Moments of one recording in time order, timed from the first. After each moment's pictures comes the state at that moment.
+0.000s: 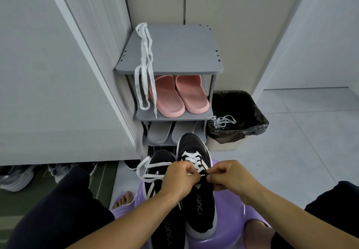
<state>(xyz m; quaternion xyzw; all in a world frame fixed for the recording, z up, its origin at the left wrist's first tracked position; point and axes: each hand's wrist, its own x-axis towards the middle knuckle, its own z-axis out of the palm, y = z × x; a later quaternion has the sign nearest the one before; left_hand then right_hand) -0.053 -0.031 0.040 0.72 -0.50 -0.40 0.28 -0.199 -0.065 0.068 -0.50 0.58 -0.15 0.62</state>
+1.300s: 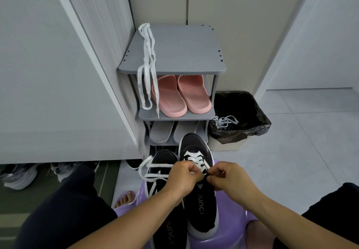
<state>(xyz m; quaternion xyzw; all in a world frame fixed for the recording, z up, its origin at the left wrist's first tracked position) -0.055 -0.035 0.038 0.69 -0.47 -0.46 0.30 -0.197 -0.056 0.059 -0.60 0.57 -0.17 0.53</state>
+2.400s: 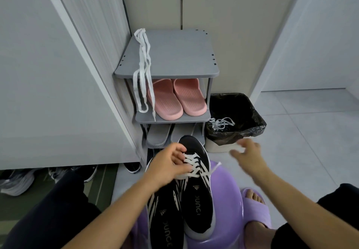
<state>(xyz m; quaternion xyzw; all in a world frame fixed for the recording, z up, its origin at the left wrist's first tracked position) -0.017 -0.042 0.063 0.65 -0.53 -0.45 0.30 -0.236 -0.117 0.039 -0.55 0.68 -0.23 0.42</state>
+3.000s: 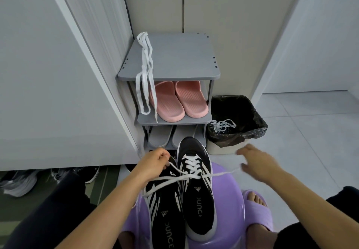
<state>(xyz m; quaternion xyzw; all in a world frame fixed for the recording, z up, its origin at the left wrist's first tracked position) 0.015 -0.049 0.057 0.73 -0.47 -0.45 0.21 -0.261 -0.123 0.049 -0.80 0.57 0.12 0.15</state>
